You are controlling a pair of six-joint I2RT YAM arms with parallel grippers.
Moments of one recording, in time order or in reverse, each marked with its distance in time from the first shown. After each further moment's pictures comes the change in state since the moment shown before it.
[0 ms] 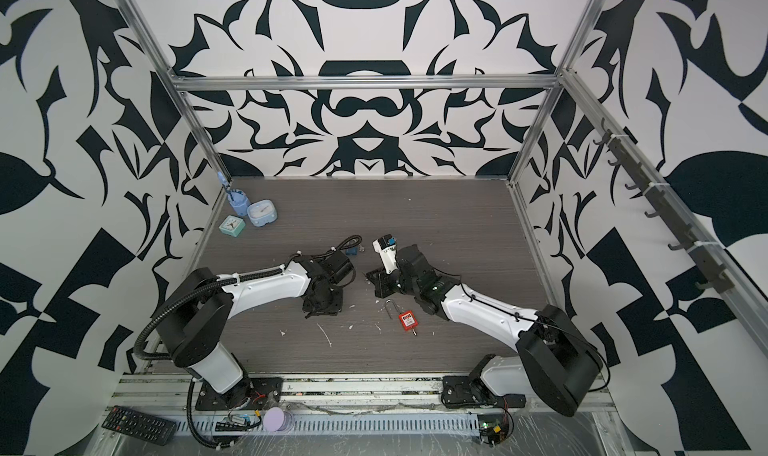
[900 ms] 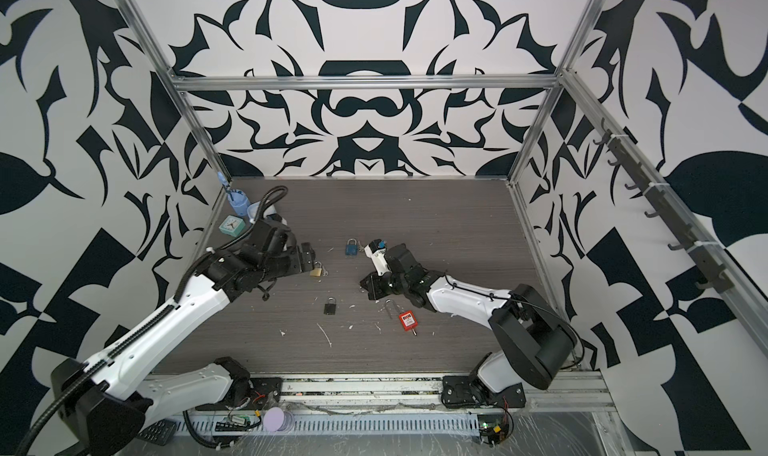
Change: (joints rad) left arm 0.267 -0.595 0.023 0.039 -0.178 0.129; right arm 0.031 0.215 0.095 -0.037 -0.108 0.048
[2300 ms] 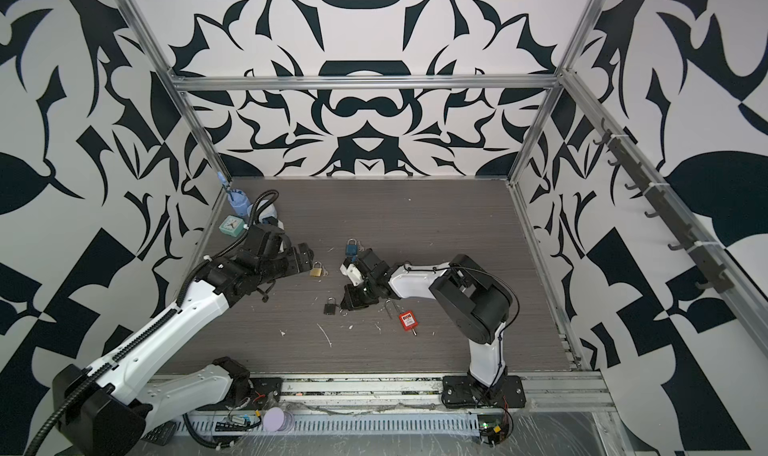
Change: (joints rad) left arm 0.028 0.006 -0.083 0.094 0.052 0.007; right arm 0.083 0.347 0.237 -0.146 -0.144 0.099
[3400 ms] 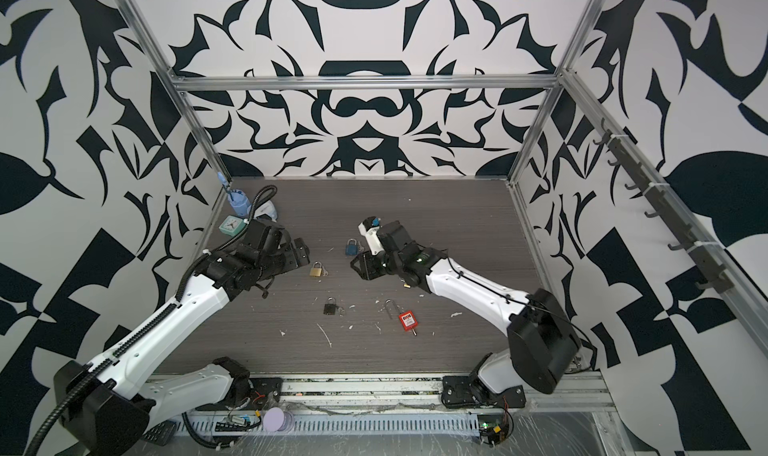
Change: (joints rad) left arm 0.007 0.058 0.073 -0.079 -0.012 -0.108; right arm -0.148 -0.506 -0.016 -0.163 0.306 -0.157
